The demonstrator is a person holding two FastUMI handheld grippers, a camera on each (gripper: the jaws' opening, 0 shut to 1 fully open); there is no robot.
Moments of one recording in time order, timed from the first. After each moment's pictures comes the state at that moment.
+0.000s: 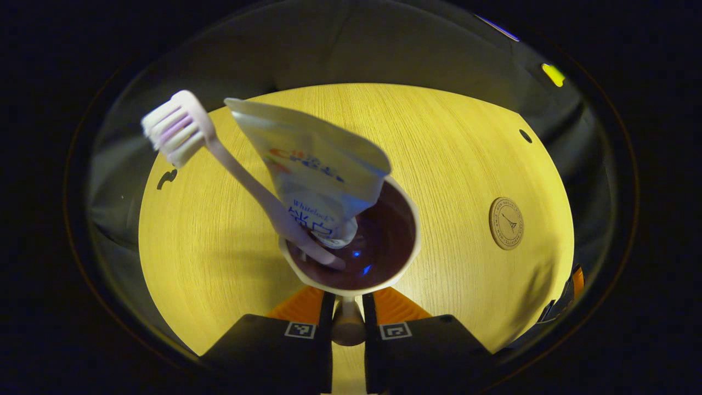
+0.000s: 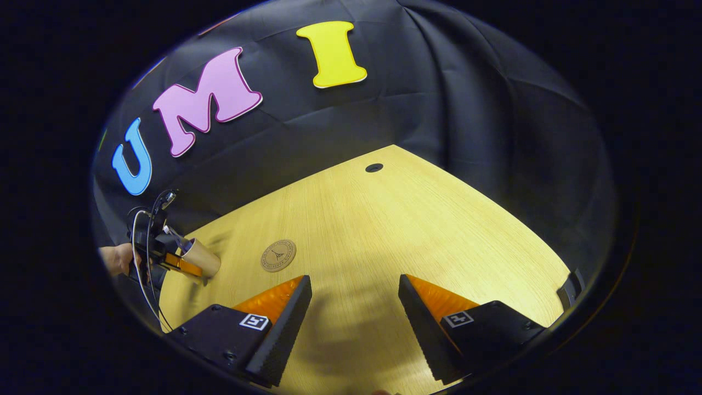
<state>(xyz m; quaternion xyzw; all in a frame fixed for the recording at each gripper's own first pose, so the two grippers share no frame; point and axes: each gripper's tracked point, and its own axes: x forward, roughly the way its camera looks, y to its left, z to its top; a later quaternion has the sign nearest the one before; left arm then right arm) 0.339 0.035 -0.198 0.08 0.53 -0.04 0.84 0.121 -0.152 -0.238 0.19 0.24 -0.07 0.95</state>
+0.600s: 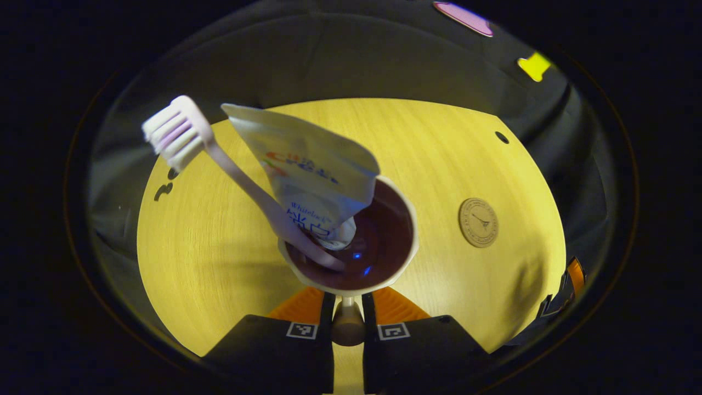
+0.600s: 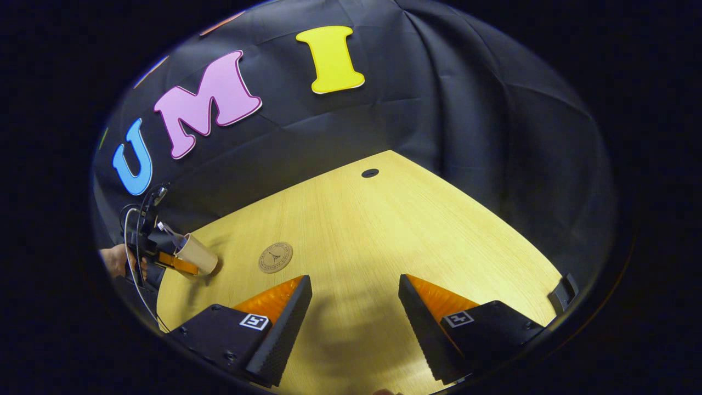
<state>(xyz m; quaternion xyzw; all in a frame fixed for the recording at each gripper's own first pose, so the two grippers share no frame) 0.343 0.029 -0.197 0.10 0.50 -0.09 0.86 0.110 -0.167 -0.228 0.18 0.23 -0.08 0.95</state>
